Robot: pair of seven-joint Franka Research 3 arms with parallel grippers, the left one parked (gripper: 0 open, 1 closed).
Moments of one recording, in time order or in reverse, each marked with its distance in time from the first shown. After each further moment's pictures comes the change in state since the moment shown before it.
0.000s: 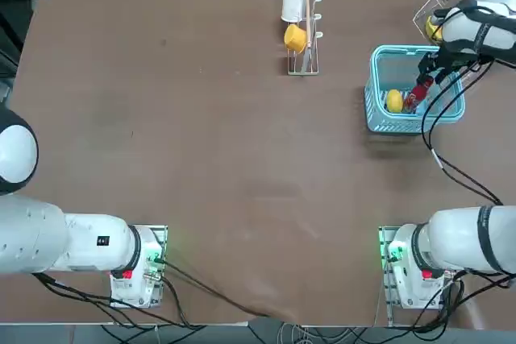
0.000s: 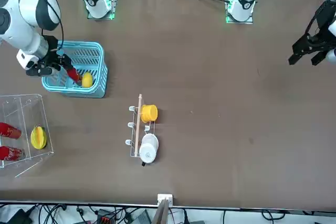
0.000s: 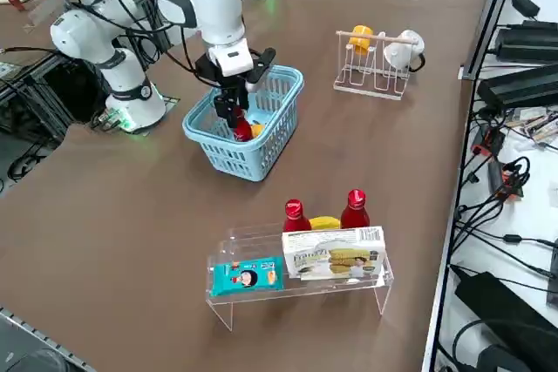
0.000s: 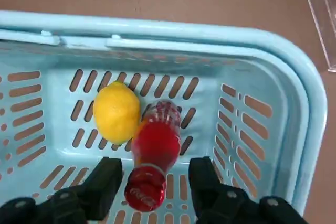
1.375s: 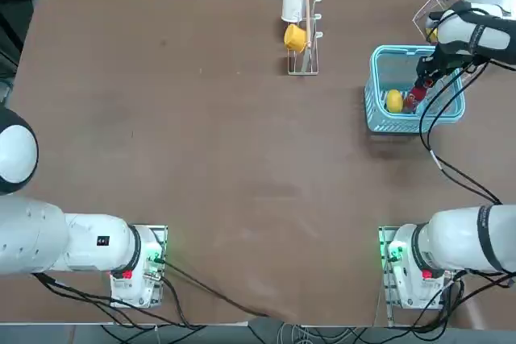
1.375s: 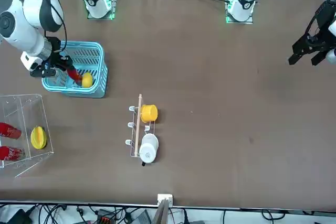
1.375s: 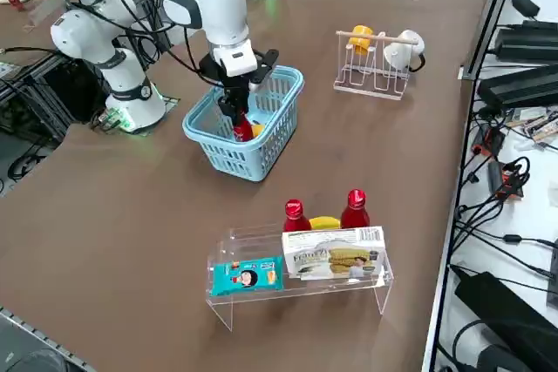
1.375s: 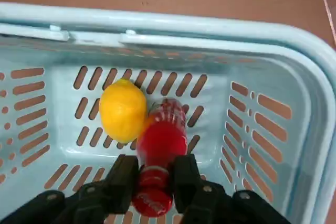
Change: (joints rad) arm 0.018 0.014 0.004 0.000 0.000 -0.005 0.018
